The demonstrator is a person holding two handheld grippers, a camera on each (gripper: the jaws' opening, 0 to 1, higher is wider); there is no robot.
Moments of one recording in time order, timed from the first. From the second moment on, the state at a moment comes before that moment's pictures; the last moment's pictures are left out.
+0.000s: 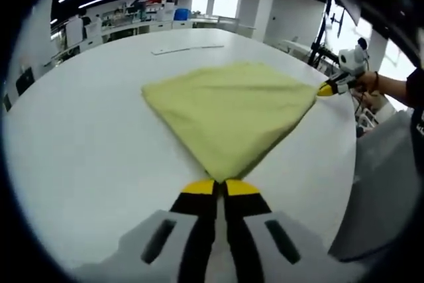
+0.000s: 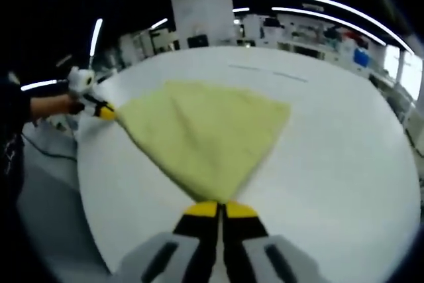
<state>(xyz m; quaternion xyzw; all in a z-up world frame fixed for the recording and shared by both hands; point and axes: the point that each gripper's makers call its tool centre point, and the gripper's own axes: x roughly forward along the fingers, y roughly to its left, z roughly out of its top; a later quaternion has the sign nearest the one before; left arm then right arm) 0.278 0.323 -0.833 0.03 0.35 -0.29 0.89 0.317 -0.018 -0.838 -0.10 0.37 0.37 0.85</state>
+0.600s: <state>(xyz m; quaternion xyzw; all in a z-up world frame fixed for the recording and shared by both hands) 0.274 0.330 -0.839 0.05 0.35 -0.30 0.89 0.302 -0.023 -0.843 -0.12 0.38 0.38 0.83</state>
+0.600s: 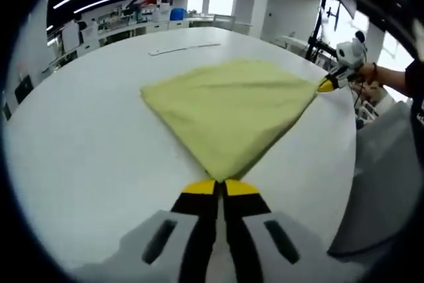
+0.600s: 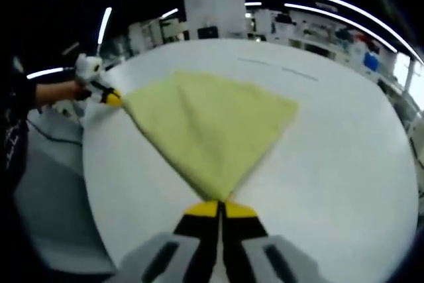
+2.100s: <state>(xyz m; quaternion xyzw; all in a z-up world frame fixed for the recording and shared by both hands) 0.252 0.315 -0.834 0.04 0.37 -0.28 0.89 0.290 -0.031 -0.838 -0.07 0.39 0.35 0.85</state>
